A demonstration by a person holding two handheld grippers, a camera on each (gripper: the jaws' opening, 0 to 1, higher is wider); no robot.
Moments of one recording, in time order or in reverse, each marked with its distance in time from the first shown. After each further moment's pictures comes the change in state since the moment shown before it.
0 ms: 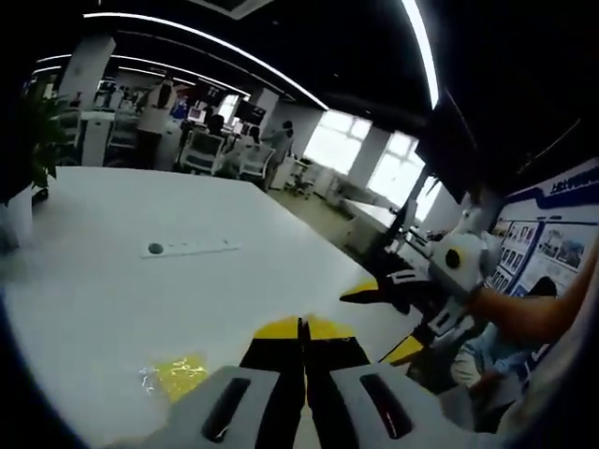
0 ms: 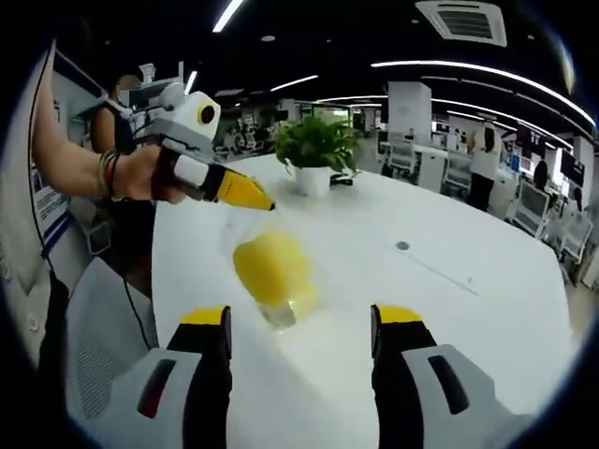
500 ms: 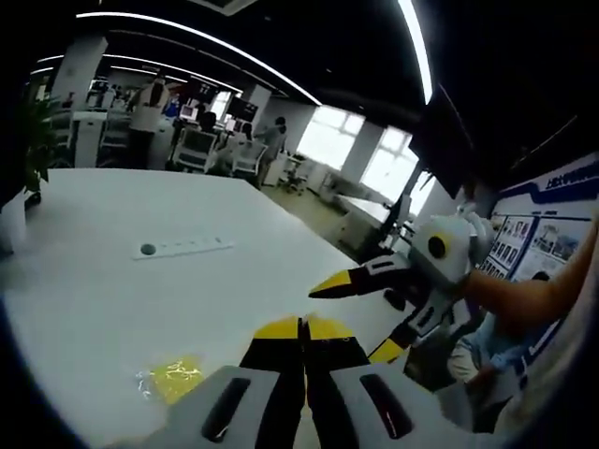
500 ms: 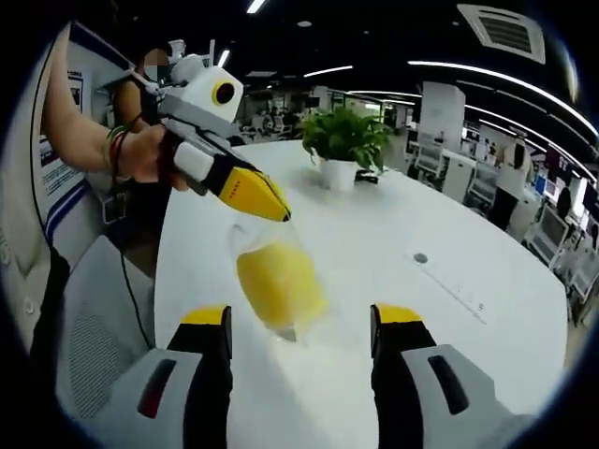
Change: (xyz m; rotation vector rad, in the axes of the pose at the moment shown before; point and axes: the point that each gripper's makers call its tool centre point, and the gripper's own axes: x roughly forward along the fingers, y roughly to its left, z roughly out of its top) left arm 0.006 -0.003 0.000 0.009 0.019 -0.028; right arm 0.026 0.001 0.011 -0.117 0.060 0.091
